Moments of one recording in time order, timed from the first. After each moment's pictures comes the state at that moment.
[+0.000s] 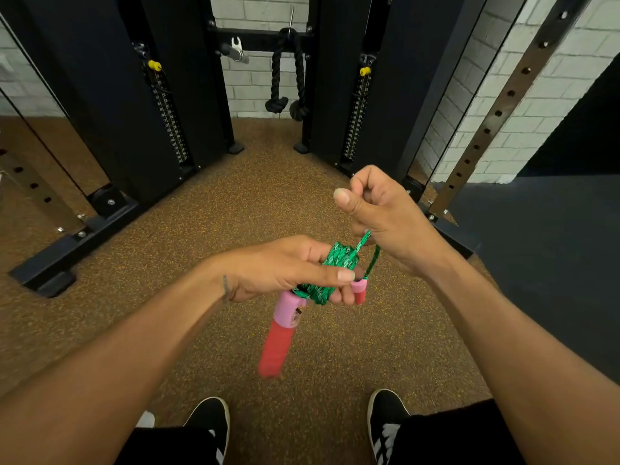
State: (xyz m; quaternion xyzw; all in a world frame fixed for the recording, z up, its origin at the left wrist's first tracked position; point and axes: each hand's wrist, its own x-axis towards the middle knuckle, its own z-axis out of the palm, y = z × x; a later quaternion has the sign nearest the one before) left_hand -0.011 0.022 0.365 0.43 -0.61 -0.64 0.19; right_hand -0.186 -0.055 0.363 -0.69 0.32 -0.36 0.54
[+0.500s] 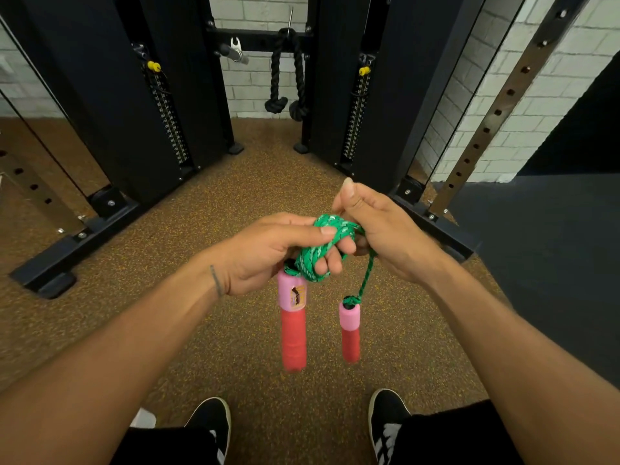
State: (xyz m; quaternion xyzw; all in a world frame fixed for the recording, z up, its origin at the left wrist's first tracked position) left_hand -0.005 0.018 0.367 0.40 -0.51 -0.68 0.34; right_hand -0.181 -0.050 0.355 -0.65 0.36 -0.31 0.59
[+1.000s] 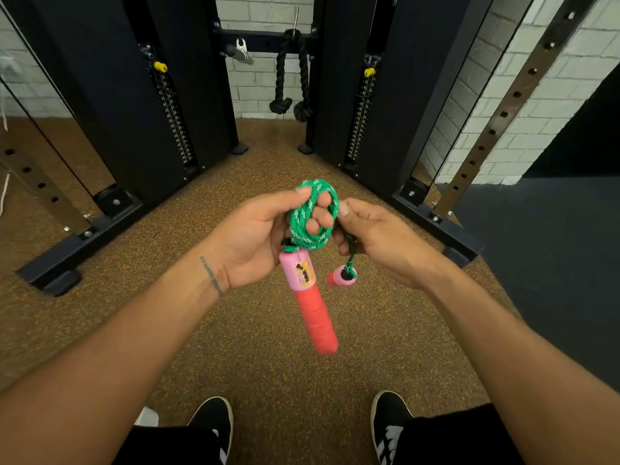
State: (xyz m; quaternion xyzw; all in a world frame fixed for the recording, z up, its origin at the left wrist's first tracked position) left_hand 0.003 0.014 0.371 0.34 -0.35 -0.72 0.50; right_hand -0.179 -0.052 0.344 -0.68 0.37 -0.25 0.59
